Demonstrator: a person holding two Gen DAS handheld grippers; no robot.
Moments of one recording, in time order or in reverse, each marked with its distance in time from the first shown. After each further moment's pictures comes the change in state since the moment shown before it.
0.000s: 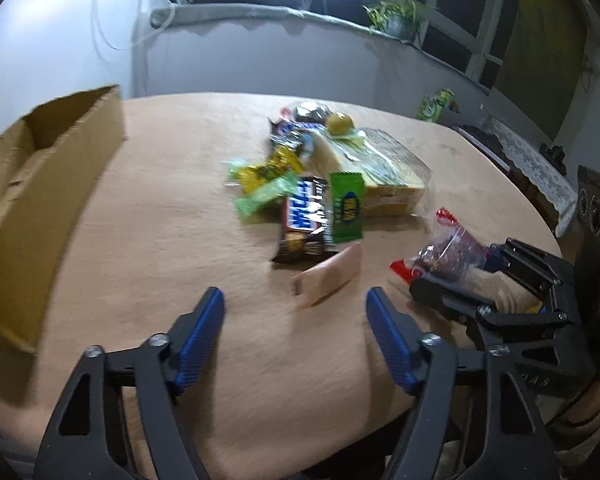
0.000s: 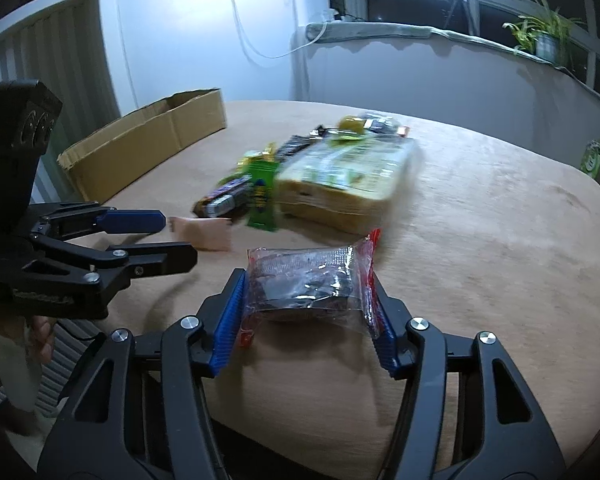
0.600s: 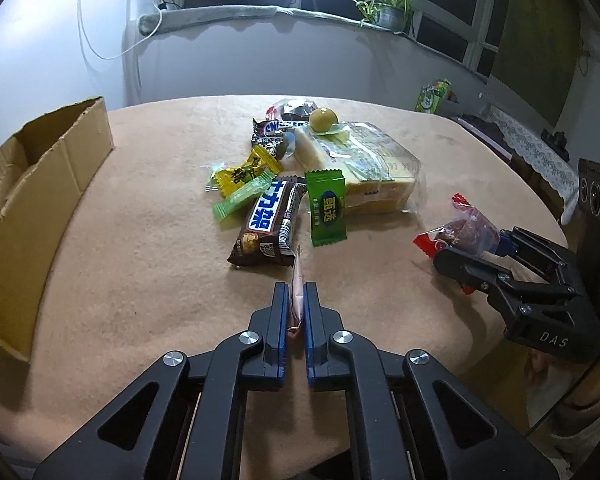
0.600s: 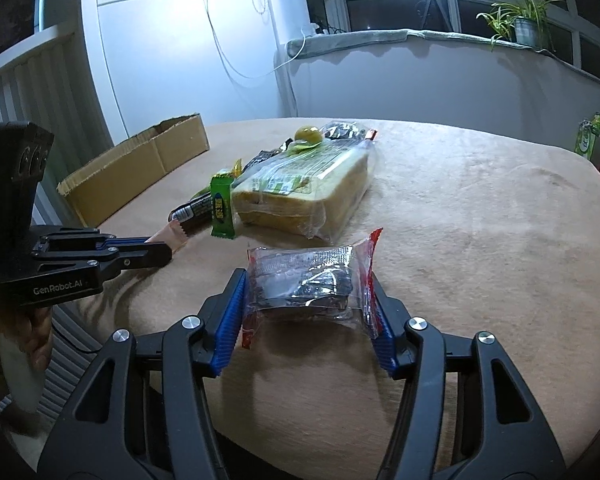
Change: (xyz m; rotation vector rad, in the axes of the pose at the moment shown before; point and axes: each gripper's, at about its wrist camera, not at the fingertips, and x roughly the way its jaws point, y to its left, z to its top) left arm 0.001 -0.015 0.000 0.029 -0.004 0.023; right arm -0.012 -0.030 -0.008 0.067 -0.072 0.028
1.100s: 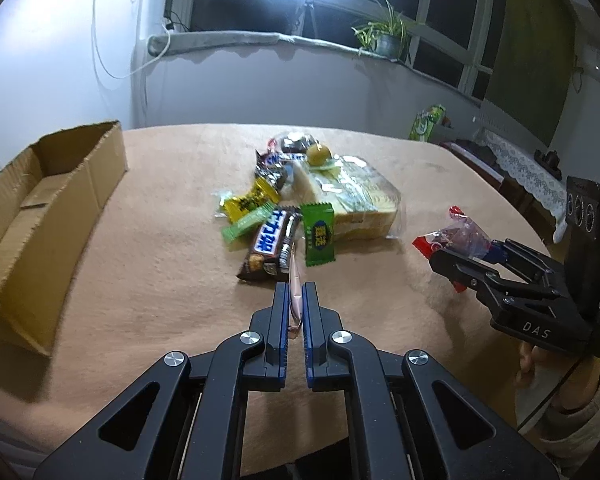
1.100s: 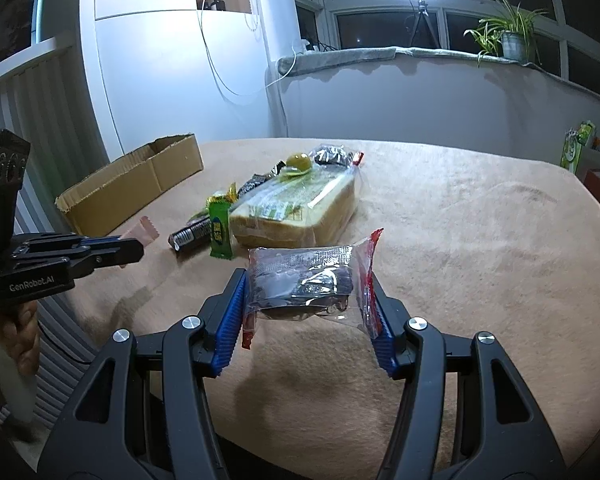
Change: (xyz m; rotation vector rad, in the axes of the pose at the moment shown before) left arm -0.032 0.002 0.002 -0.021 -0.096 -0.011; right arm -0.017 0.007 0.009 -0.010 -0.054 -0.044
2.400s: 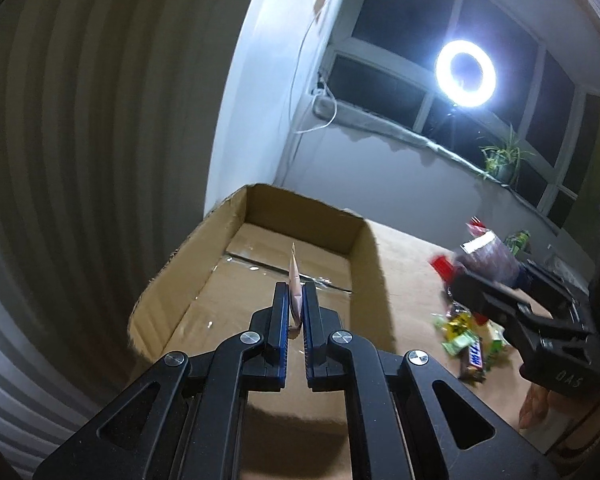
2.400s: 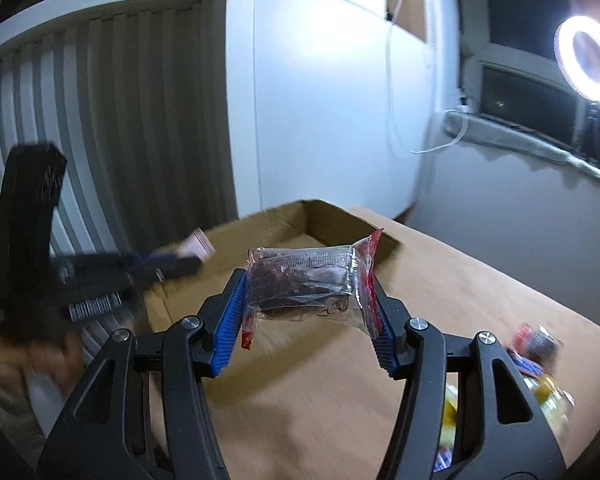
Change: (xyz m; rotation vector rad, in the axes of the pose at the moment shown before) left arm -0.081 0.201 0.023 -0.317 -0.231 0.216; right arm 0.125 0.248 0.145 -0.320 -0.031 0.289
